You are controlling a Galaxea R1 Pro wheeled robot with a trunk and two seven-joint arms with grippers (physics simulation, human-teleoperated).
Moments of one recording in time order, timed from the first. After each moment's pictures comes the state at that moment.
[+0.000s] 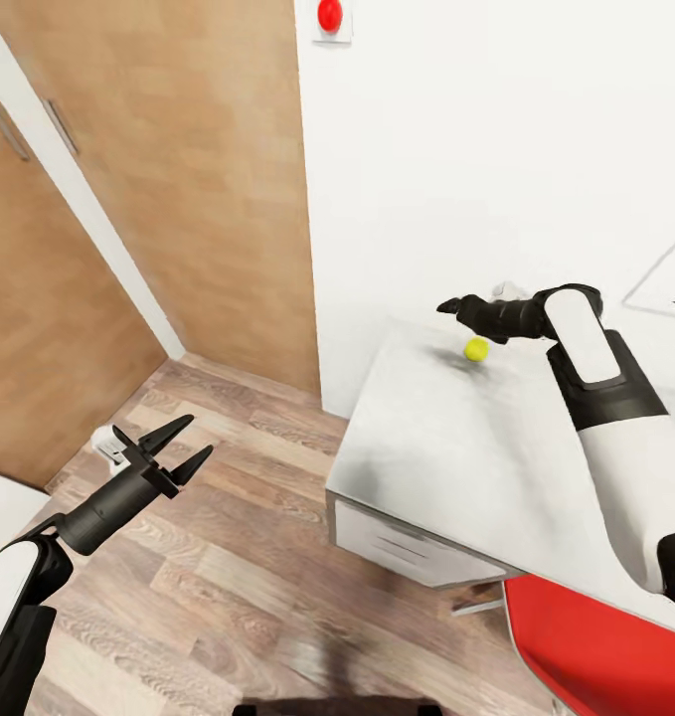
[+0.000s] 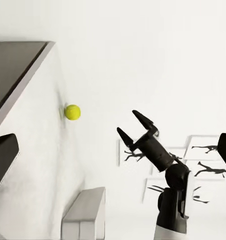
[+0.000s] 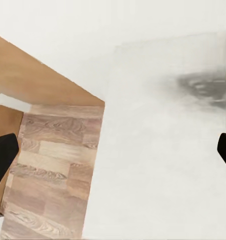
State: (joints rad) left arm -0.32 0.18 0.23 -1.61 1.61 0.88 -0.19; right arm -1.25 -0.24 0.21 -1.13 -1.20 0.89 -0.55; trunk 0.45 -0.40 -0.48
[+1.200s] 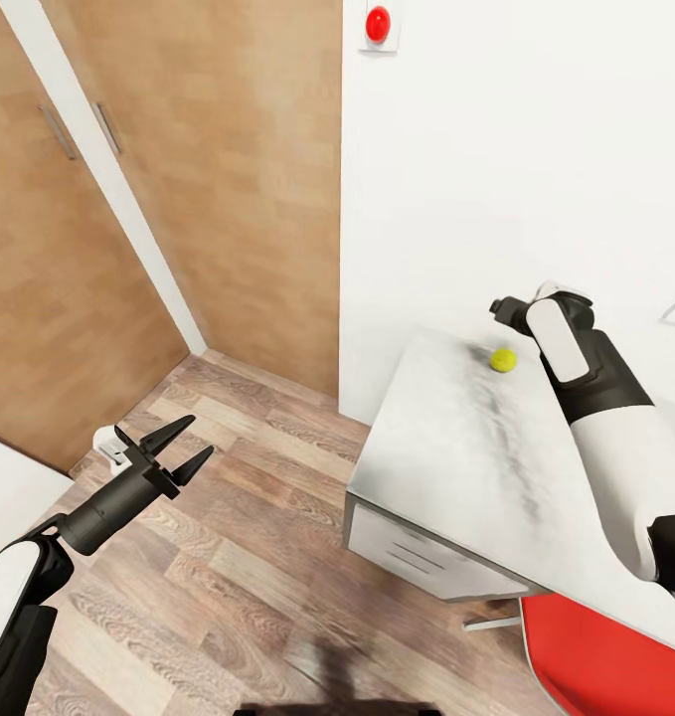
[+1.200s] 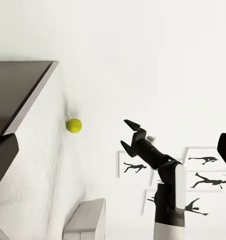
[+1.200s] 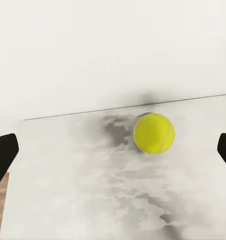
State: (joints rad) left arm -0.32 0.17 0.23 -1.60 1.60 0.88 -0.18; right arm -1.28 -0.22 0.19 -0.97 -0.81 0.62 -0.70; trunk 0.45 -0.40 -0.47
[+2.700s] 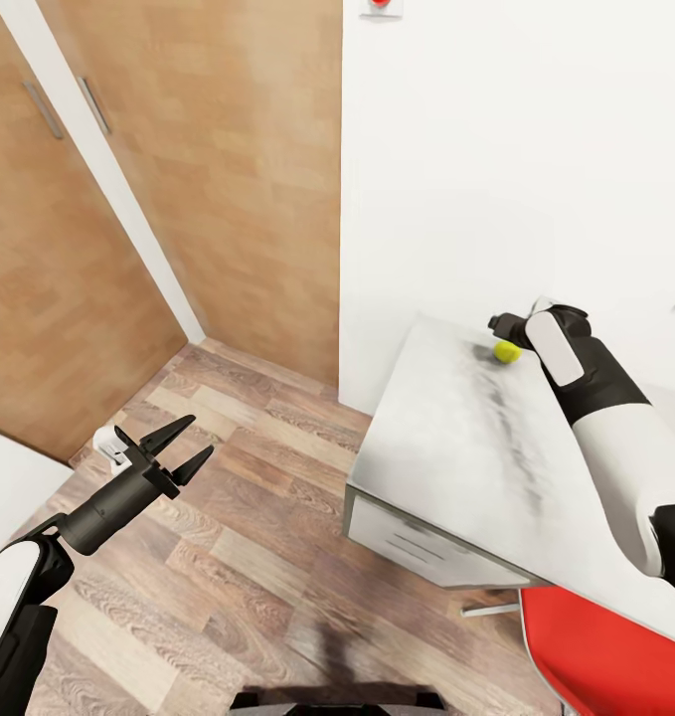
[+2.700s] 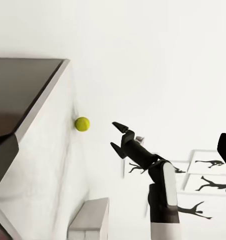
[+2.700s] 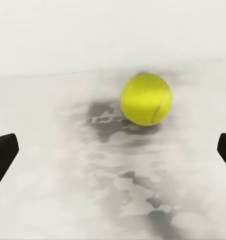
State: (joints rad) left arm -0.32 0.17 0.23 -1.60 1.60 0.88 -0.18; right arm -1.29 -0.24 0.21 -0.83 -0.78 0.62 -0.59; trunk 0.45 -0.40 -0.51
